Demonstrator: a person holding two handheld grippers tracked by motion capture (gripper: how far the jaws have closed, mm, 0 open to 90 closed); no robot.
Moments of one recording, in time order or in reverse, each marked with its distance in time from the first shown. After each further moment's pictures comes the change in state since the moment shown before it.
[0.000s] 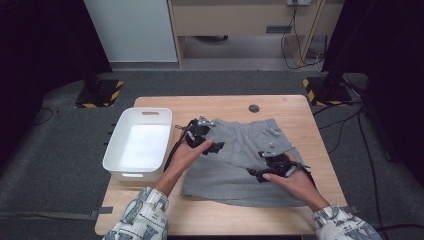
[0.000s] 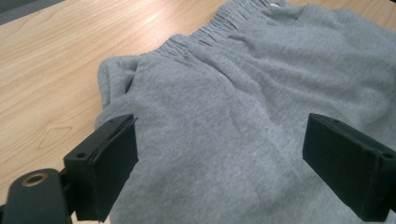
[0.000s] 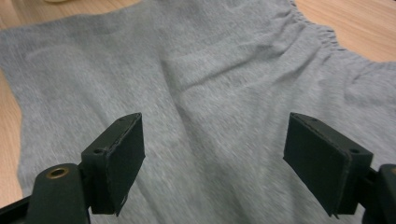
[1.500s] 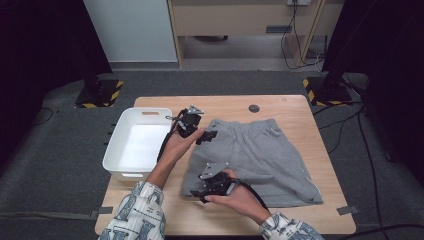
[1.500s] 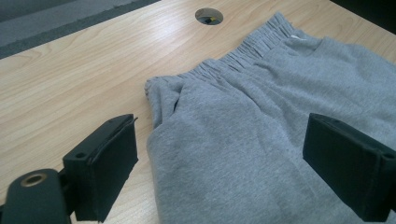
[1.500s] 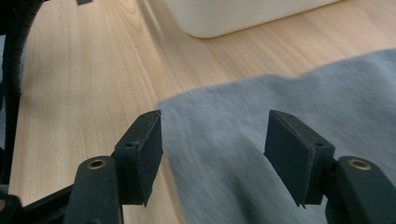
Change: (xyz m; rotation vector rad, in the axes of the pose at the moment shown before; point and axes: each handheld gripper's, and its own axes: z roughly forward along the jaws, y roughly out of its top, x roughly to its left) left arm 0.027 0.015 -0.025 -0.043 0.033 -0.061; right arm 0.139 0.051 0.101 -0.010 0.256 -0.090
